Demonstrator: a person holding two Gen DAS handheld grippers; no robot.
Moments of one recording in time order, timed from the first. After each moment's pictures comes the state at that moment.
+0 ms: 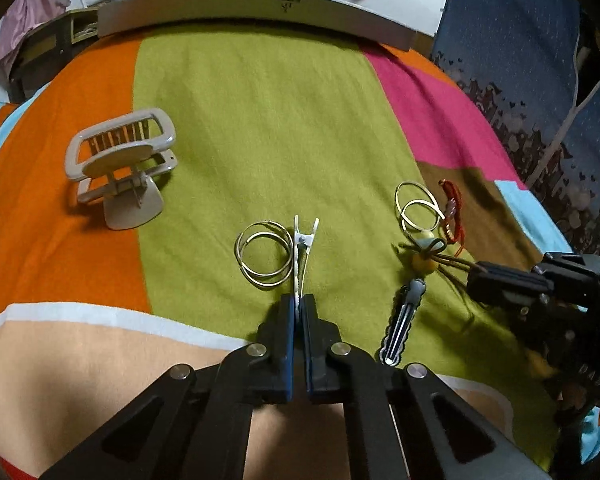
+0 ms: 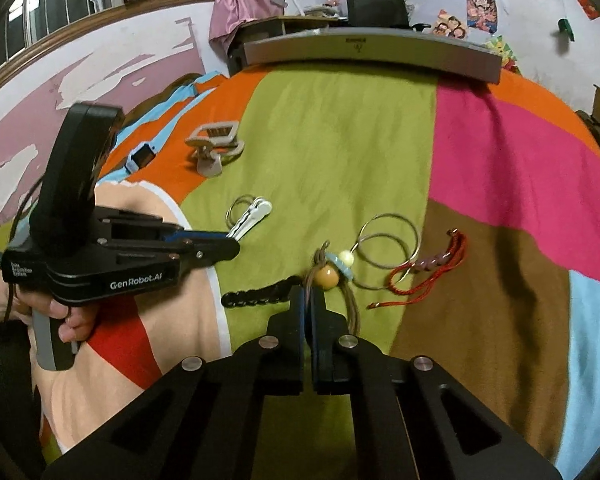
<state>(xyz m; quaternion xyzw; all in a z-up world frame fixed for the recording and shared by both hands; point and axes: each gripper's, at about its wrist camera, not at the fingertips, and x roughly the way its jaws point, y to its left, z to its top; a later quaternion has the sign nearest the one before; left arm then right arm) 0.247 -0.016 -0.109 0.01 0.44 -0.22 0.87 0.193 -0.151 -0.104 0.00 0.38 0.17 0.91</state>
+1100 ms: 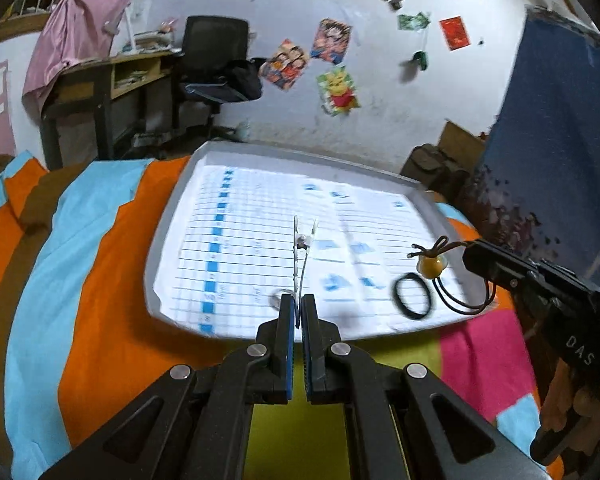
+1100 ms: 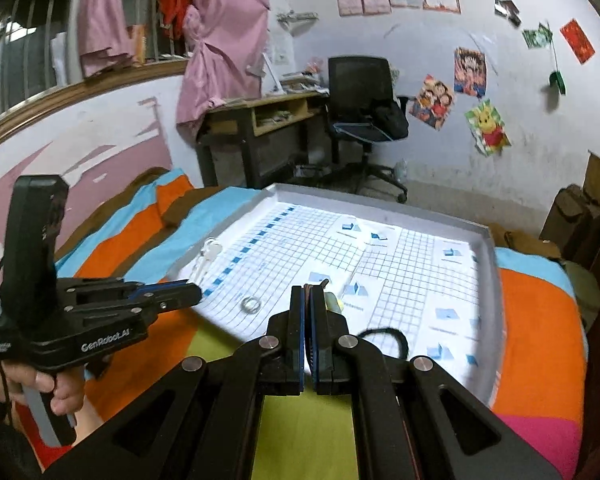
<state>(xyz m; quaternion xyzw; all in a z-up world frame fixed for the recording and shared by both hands) 0.452 0.015 0.051 -0.06 0.37 -0.15 0.91 0.426 -0.144 0.075 0.00 0.30 0.14 0.95</state>
